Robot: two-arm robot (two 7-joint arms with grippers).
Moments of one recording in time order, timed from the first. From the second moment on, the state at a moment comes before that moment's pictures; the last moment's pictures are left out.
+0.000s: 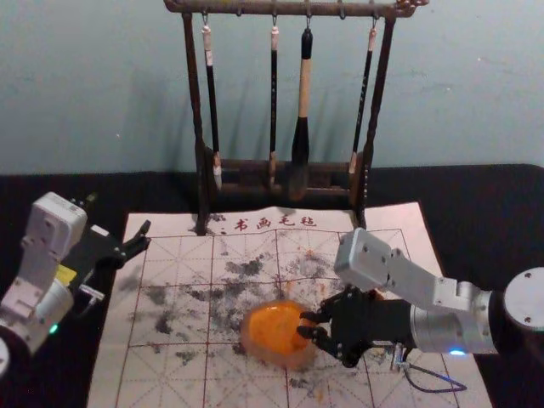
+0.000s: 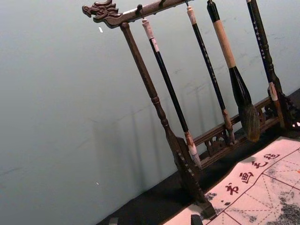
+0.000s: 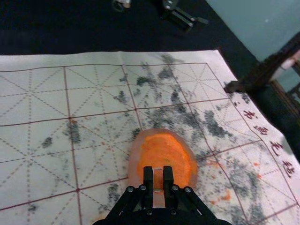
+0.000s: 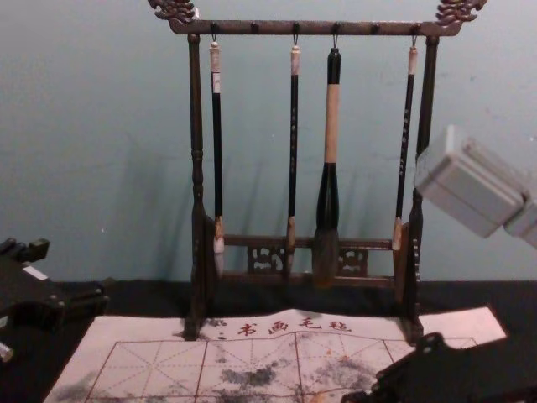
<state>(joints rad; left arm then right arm) -0.20 0.60 0.45 -1.41 -0.25 -0.12 0.03 0.38 0.63 -0.67 -1.64 0.14 0.31 0.70</state>
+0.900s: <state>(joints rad) -0.20 0.60 0.45 -1.41 -0.25 -0.12 0.03 0.45 0.56 -0.72 -1.58 0.11 0.32 0.69</state>
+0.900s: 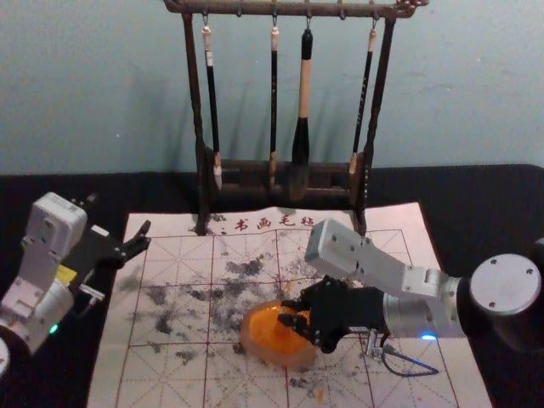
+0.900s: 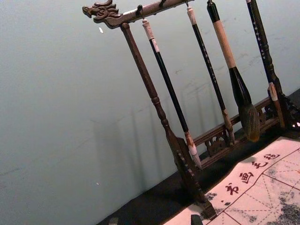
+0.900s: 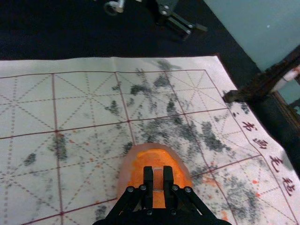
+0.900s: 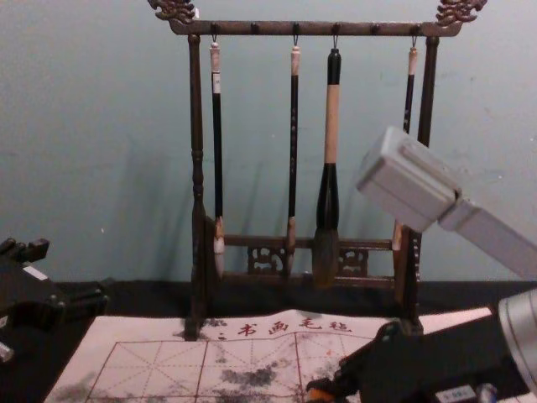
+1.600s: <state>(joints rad) -0.20 0.60 0.45 -1.41 -0.25 -0.12 0.03 0.44 0.58 -0.69 -1.59 0.10 0.35 0.68</state>
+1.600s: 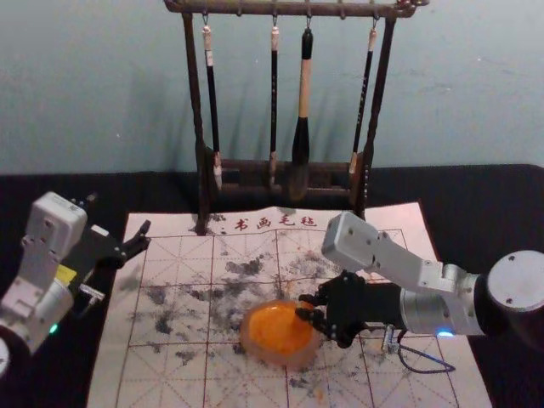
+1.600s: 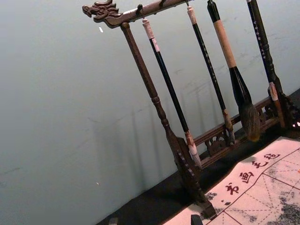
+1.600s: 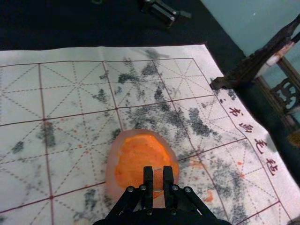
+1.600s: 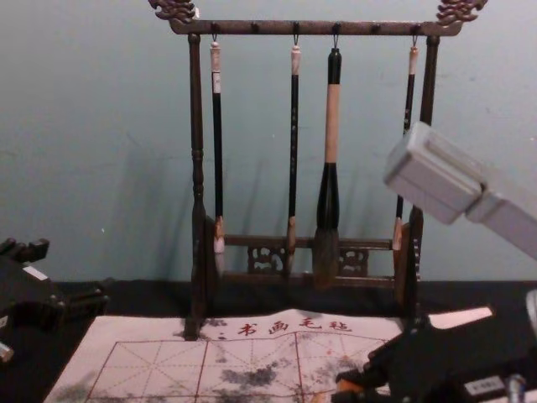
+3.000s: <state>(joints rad) -0.20 0.60 0.45 -1.41 -0.25 -0.12 0.03 0.30 0.69 -0.51 -1.74 0.27 0.37 0.58</state>
